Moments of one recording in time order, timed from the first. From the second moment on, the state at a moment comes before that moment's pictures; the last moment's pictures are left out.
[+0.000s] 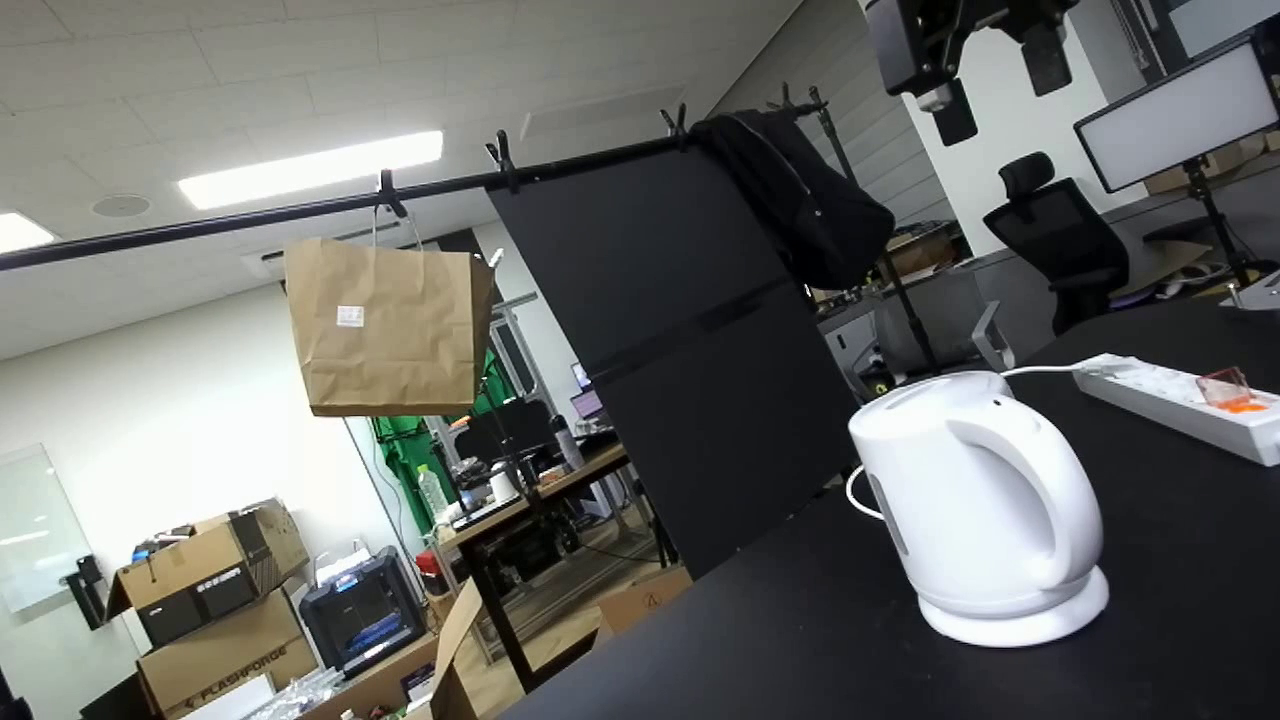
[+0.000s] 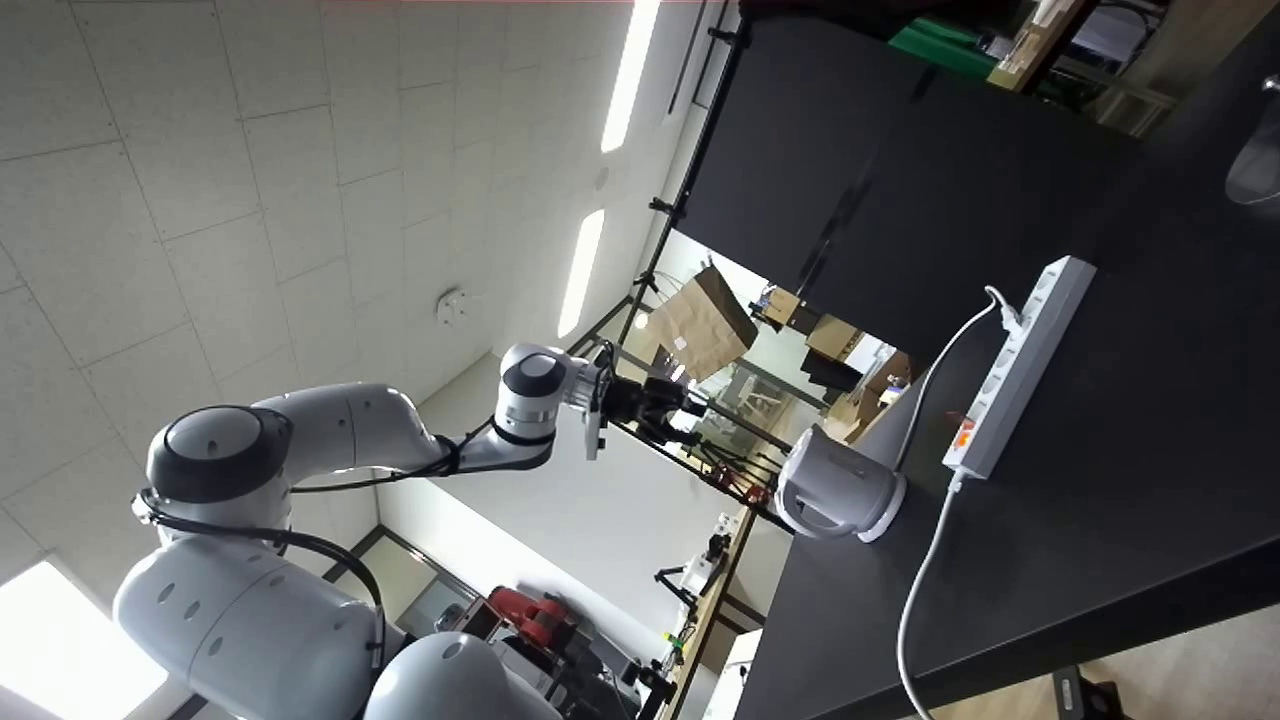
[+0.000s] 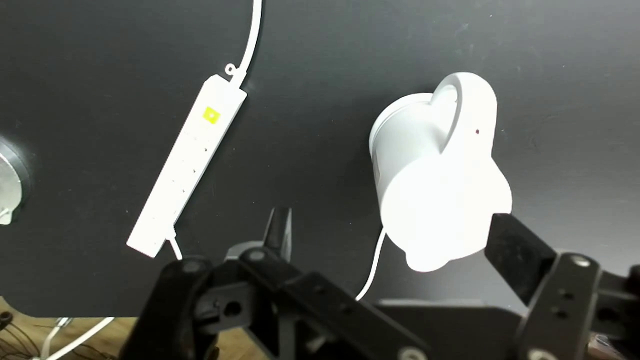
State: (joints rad) arm 0.02 -0.12 0.21 -2.21 -0.14 2.24 0.42
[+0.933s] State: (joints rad) arm 0.08 0.09 0.17 -2.18 -0.11 2.39 0.41
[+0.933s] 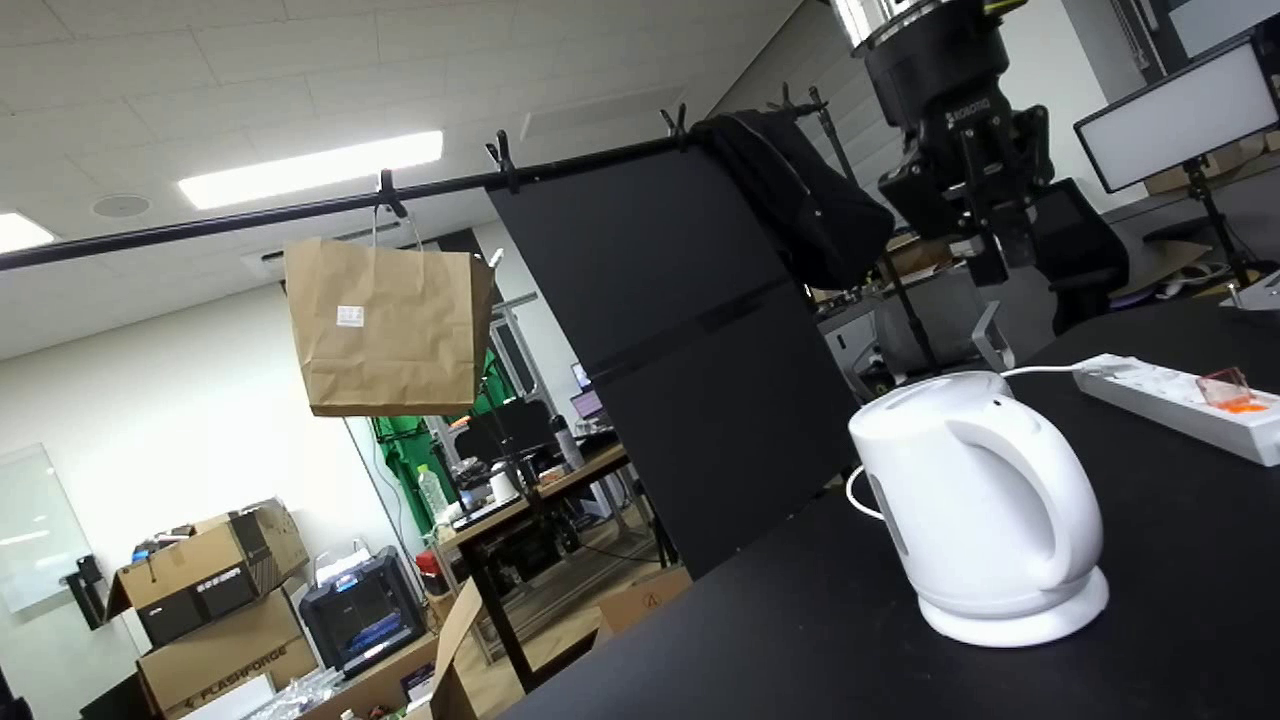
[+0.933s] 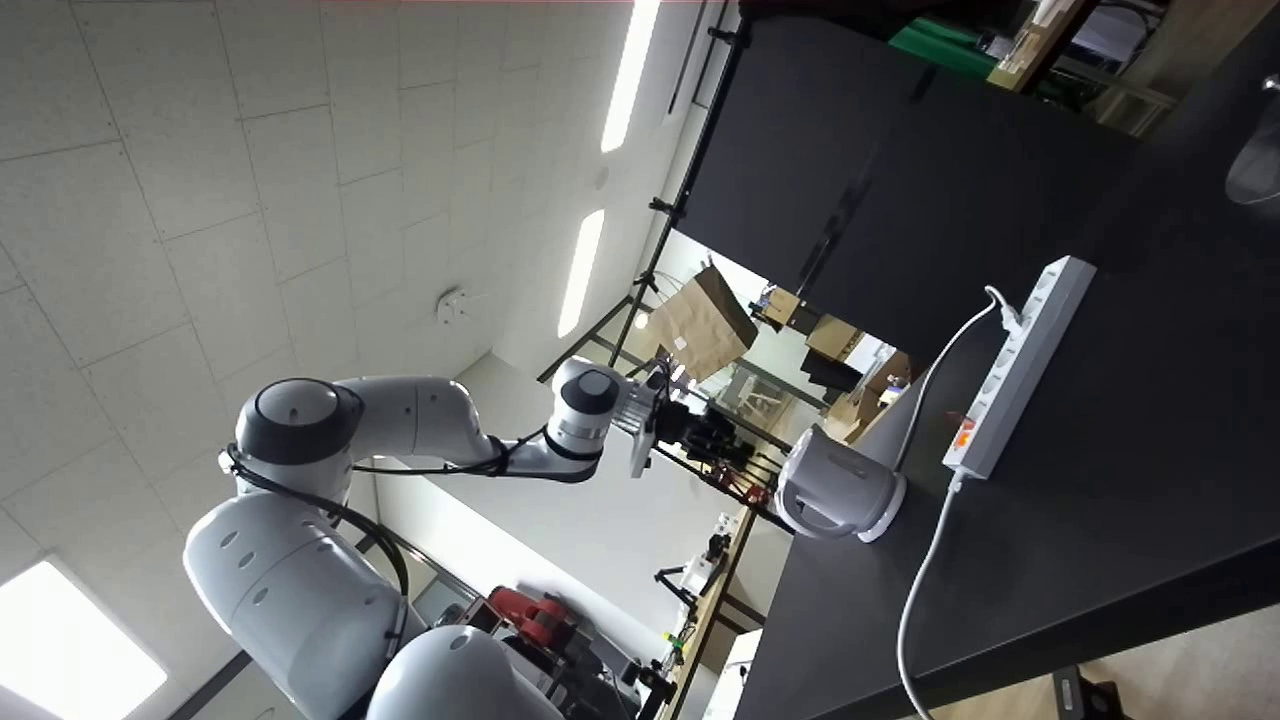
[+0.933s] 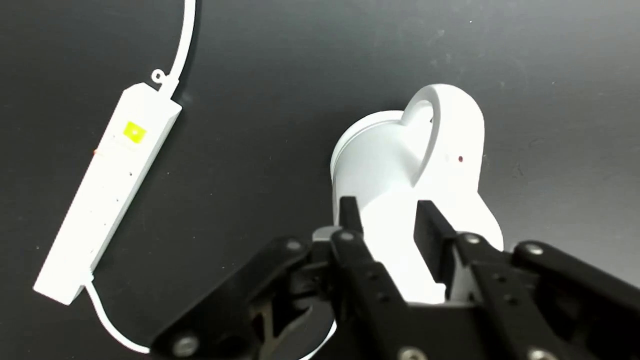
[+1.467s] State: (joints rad) arm 0.12 0.17 0.17 -2.15 0.04 2.42 0.31
